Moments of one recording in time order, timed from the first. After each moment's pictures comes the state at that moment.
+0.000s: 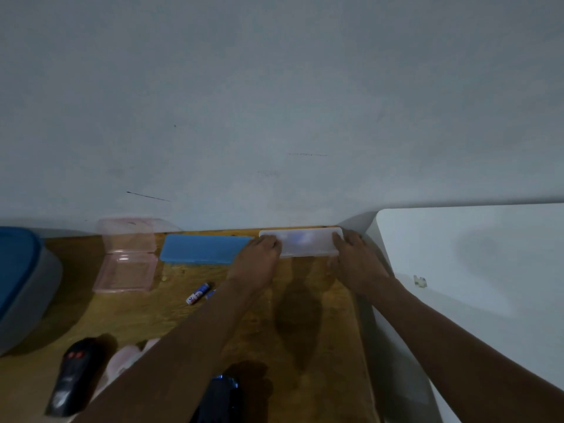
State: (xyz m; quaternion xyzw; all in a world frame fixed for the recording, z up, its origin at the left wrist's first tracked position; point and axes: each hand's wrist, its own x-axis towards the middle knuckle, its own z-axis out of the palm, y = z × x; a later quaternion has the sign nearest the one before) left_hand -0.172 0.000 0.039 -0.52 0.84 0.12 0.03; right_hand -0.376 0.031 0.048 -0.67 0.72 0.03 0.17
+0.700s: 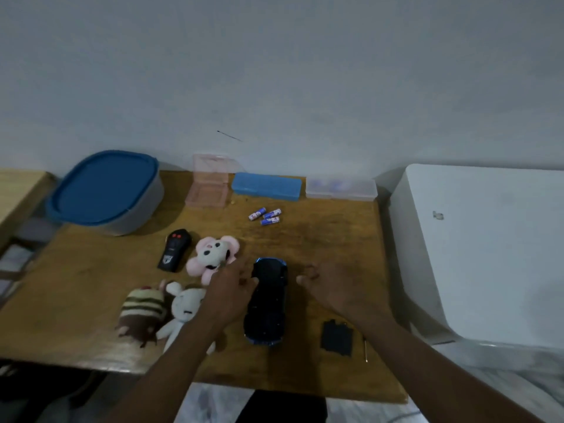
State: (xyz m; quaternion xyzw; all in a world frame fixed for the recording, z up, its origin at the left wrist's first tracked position) left_hand -0.051 0.240 0.078 -0.70 0.61 0.32 -0.19; right_hand -0.253 0.218 0.079 -0.63 0.65 -0.06 0.42
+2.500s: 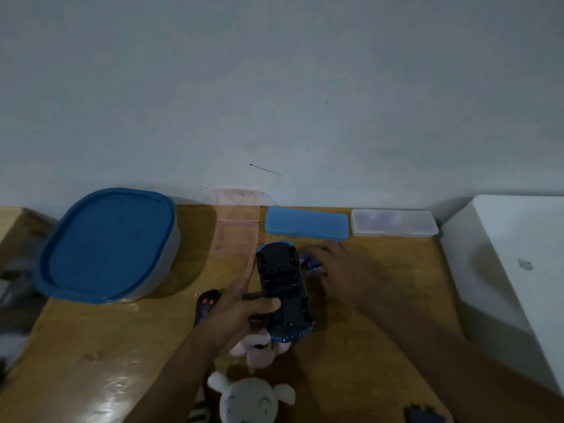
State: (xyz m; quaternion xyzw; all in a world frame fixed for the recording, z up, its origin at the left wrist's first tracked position) left_hand 0.059 0.119 0.079 -0.46 0.33 0.77 -0.29; right_hand -0.172 0.064 0.030 -0.80 0.58 -0.02 0.15
